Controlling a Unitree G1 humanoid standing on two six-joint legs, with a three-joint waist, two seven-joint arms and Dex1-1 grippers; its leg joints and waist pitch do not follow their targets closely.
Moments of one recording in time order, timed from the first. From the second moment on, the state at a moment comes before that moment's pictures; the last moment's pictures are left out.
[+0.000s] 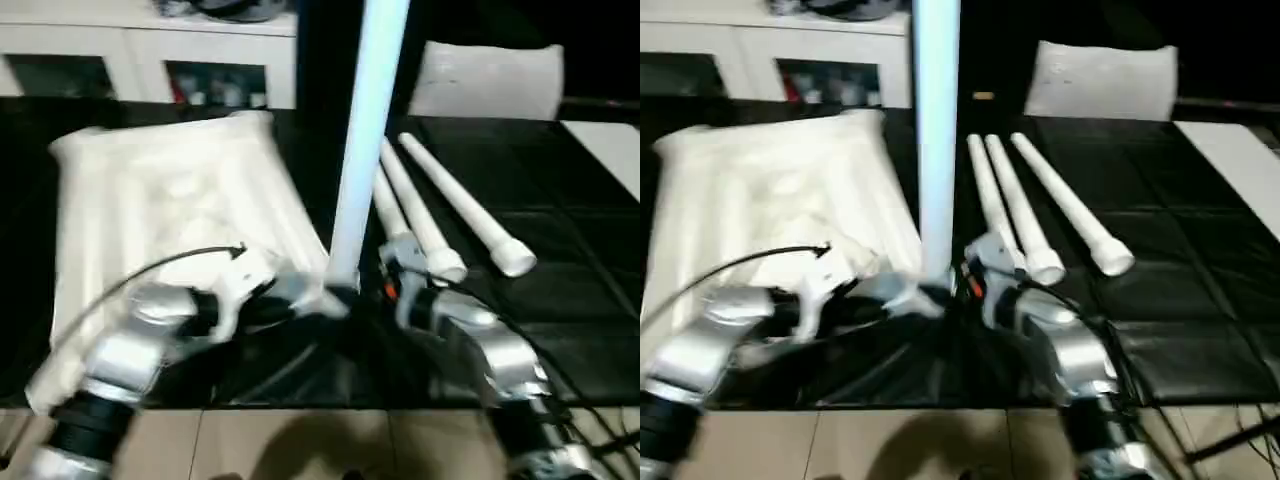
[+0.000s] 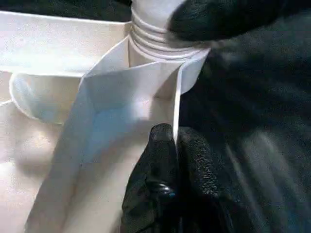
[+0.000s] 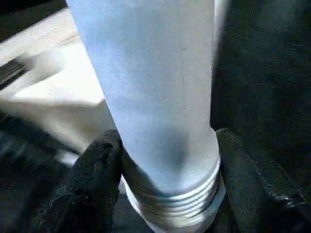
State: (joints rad) left arm -0.30 0.34 -0.18 0.05 -0.02 0.56 -0.85; right arm -0.37 -0.07 0.10 0.28 0.15 0.39 0.61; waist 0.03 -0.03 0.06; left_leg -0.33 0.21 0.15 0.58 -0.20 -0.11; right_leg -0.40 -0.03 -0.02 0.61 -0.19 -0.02
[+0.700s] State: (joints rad) left arm -0.33 0.38 -0.22 -0.02 0.01 0.63 -0.80; right arm -0.34 -0.07 0.11 0.21 0.14 0.38 0.61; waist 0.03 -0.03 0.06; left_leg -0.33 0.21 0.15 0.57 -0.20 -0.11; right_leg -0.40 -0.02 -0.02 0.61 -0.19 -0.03
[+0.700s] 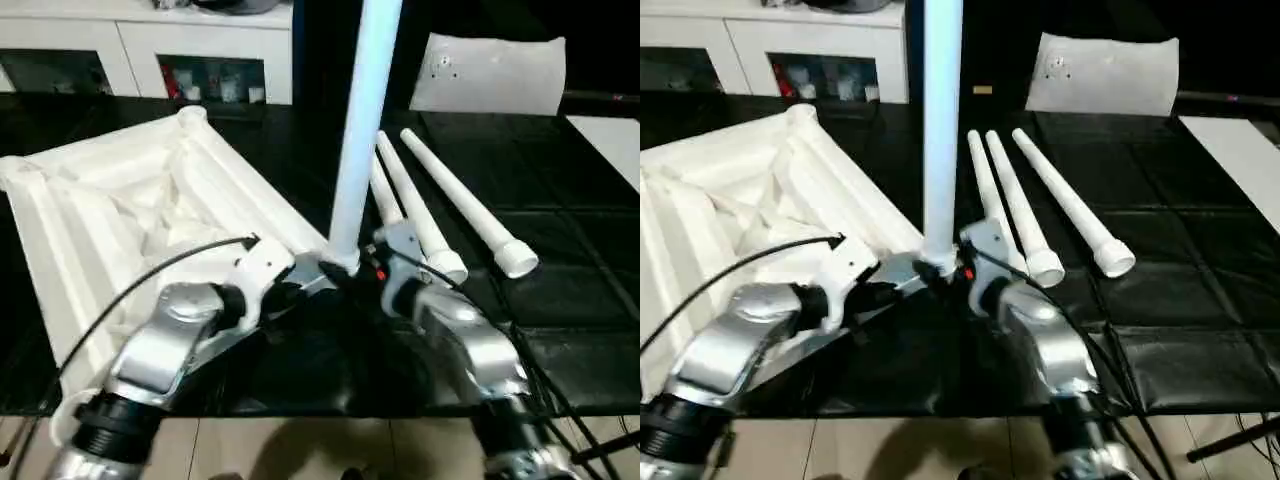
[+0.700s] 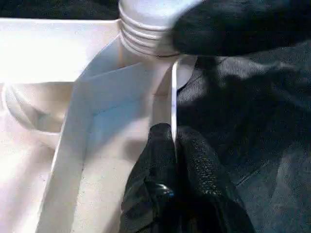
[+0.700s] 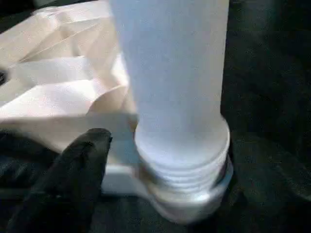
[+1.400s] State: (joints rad) left arm -0.43 0.63 -0.32 0.23 -0.04 0.16 -1.31; right arm -0.40 -0.41 0.23 0.22 0.19 0.22 1.17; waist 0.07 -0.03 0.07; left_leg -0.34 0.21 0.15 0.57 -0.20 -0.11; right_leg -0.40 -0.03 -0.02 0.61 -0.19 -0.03
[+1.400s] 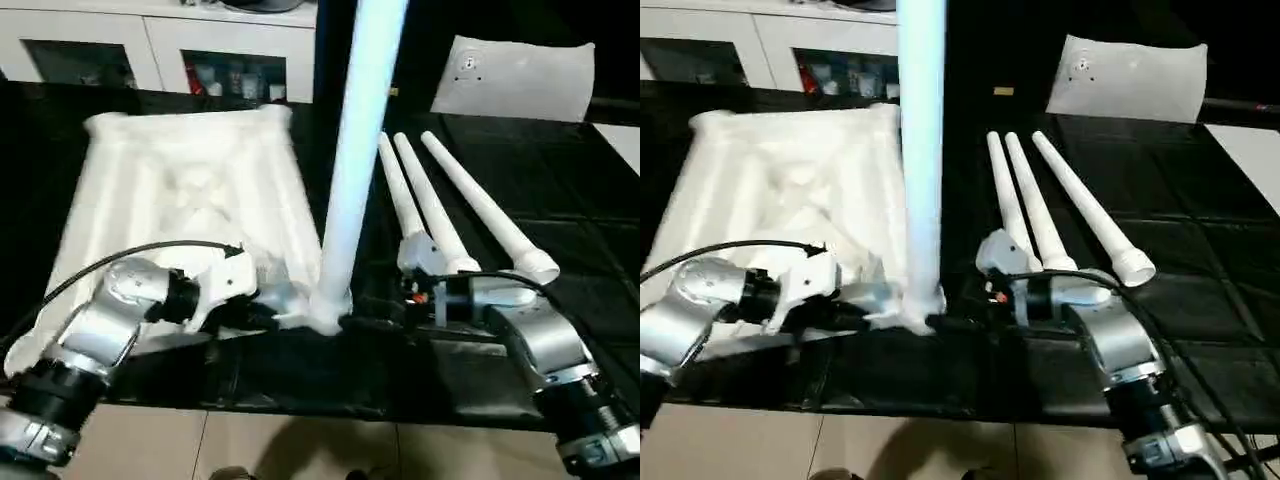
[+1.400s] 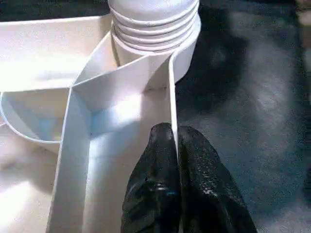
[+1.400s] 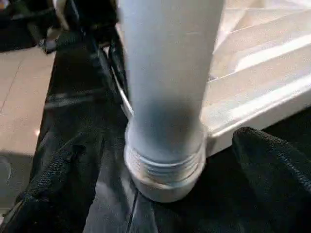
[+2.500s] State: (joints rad) left arm -0.49 0.63 -0.38 0.33 -0.03 0.00 -1.41; right arm -0.47 -0.36 0.31 0.38 0.18 0.08 1.31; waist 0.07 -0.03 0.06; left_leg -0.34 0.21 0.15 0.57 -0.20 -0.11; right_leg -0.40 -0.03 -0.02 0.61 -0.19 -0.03
